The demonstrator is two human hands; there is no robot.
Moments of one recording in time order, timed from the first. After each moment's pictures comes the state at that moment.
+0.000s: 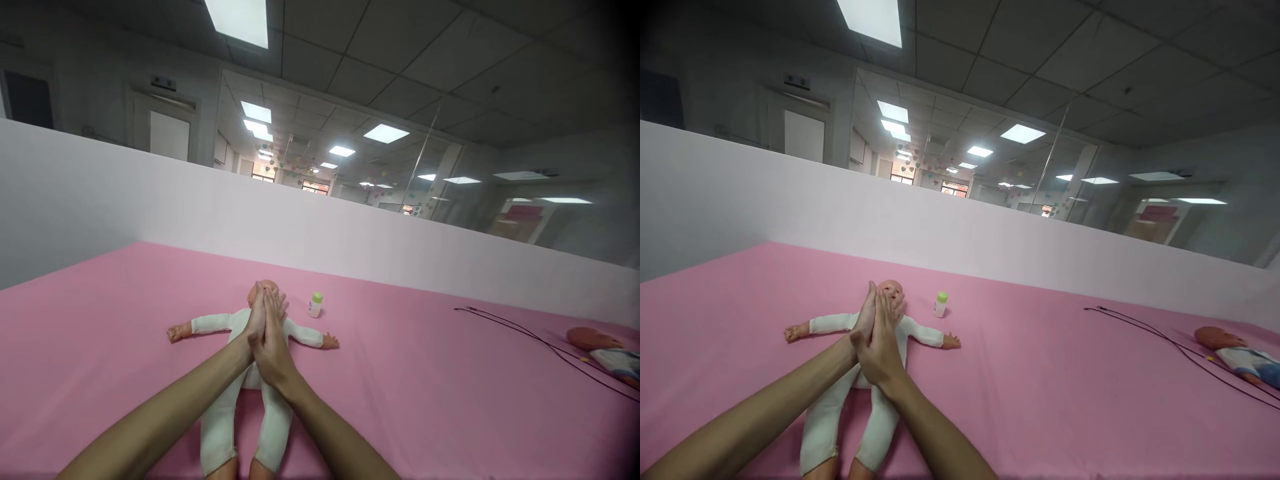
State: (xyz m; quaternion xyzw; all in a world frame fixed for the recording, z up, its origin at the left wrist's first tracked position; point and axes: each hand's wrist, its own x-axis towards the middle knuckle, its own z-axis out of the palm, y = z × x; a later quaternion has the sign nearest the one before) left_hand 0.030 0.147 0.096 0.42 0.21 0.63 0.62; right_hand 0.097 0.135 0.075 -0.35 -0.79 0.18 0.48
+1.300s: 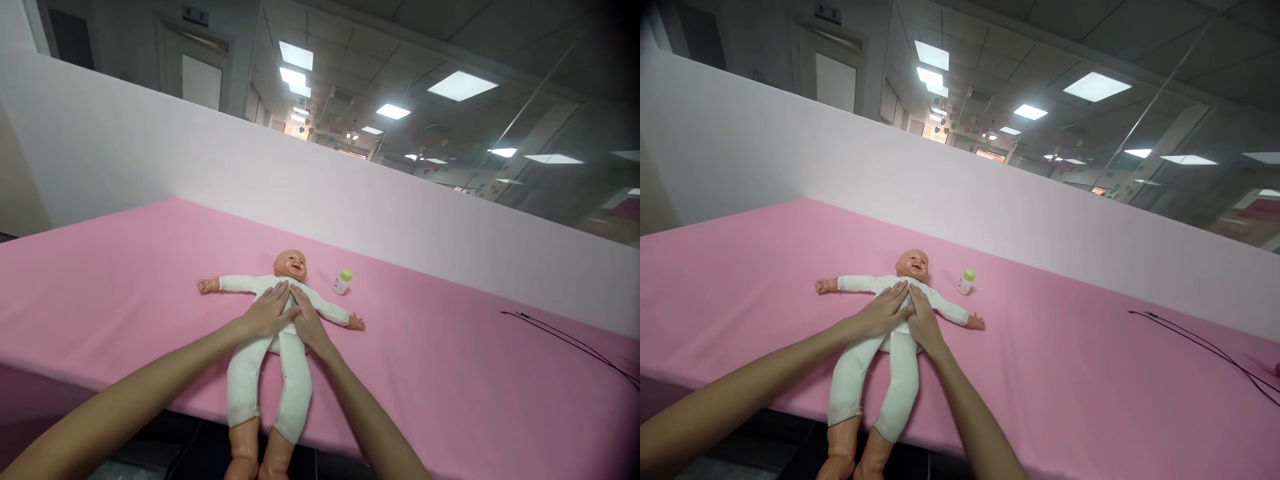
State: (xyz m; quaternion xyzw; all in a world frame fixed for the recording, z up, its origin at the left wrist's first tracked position) left_hand -0.036 0.167 0.011 0.78 0.47 0.33 0.25; right_hand 0.137 0.188 0.001 -0.43 -0.81 0.24 0.34
